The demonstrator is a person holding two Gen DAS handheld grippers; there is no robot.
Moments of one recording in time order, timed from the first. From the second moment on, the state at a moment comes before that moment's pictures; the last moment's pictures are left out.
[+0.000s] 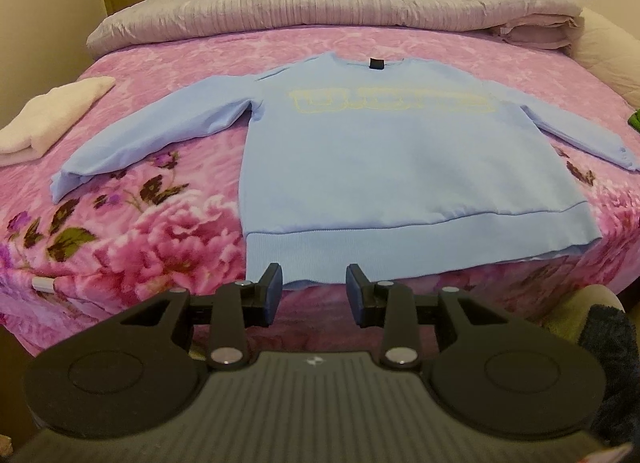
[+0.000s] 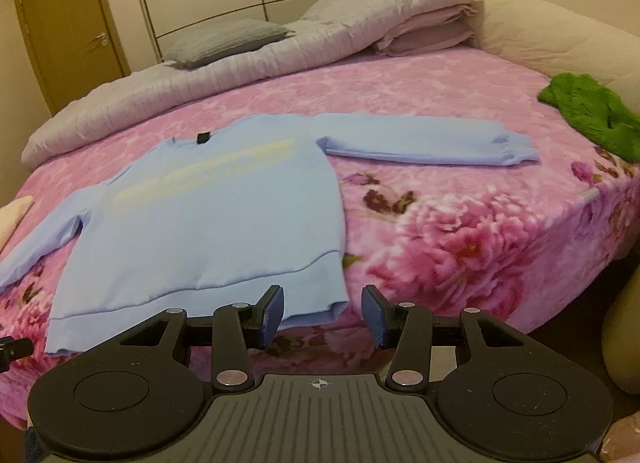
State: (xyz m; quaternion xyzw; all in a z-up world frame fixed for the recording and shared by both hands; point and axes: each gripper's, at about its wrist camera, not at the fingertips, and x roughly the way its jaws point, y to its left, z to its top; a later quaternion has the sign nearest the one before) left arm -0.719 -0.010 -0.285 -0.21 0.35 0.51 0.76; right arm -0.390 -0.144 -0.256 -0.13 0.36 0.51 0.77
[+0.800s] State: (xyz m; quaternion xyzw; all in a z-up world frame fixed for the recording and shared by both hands) left arm -0.718 0.000 -0.285 -0.21 0.36 0.50 0.76; right arm -0.418 -0.113 -0.261 -0.18 0.35 0.53 0.75
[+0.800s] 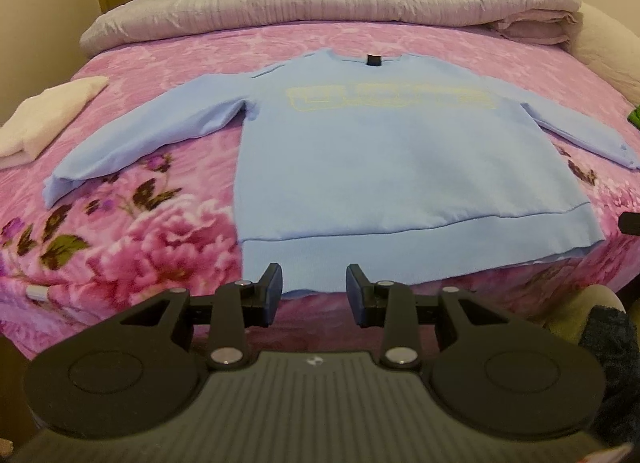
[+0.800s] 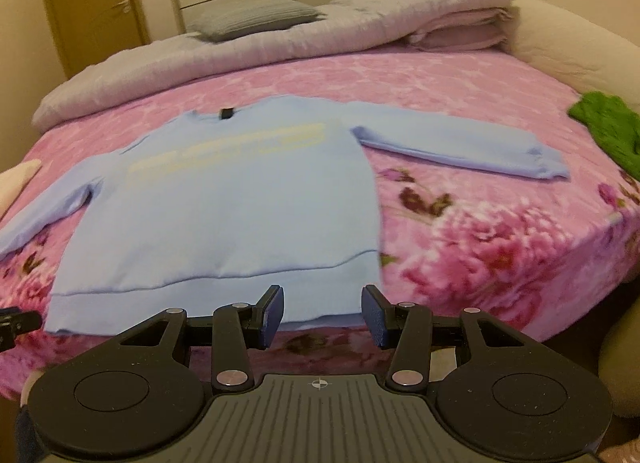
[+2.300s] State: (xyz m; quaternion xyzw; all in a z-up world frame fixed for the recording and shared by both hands) left arm -0.960 0.193 -0.379 -0.57 -0.14 0.64 0.50; right arm -0.348 0.034 -0.318 -0.11 0.42 0.56 0.70
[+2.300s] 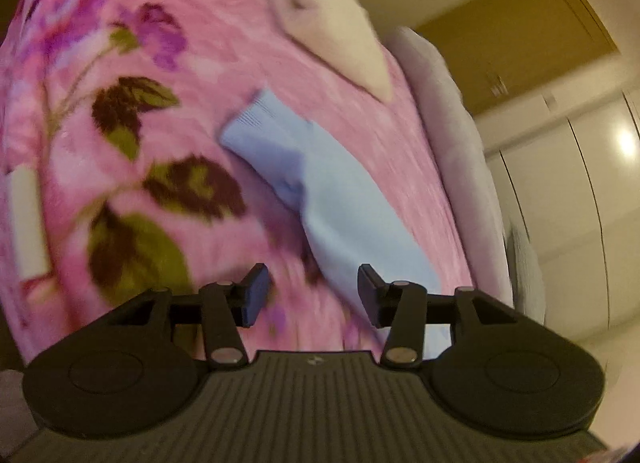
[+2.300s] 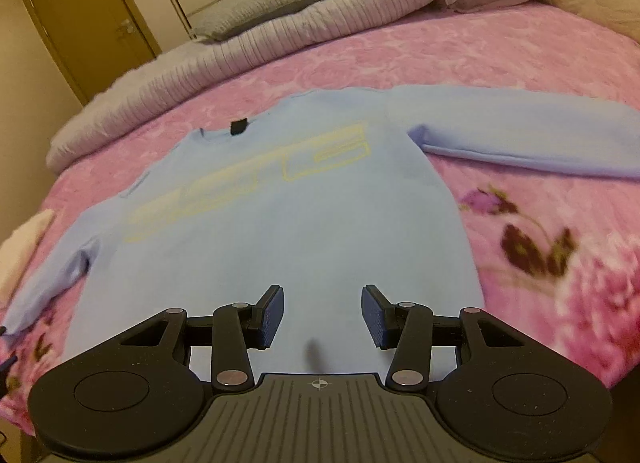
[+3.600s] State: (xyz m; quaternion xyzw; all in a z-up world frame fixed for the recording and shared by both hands) left arm -0.674 0.241 -0.347 -0.36 0.19 0.37 0.83; right arm -0.215 0.122 -0.338 0.13 0.57 0.54 0.60
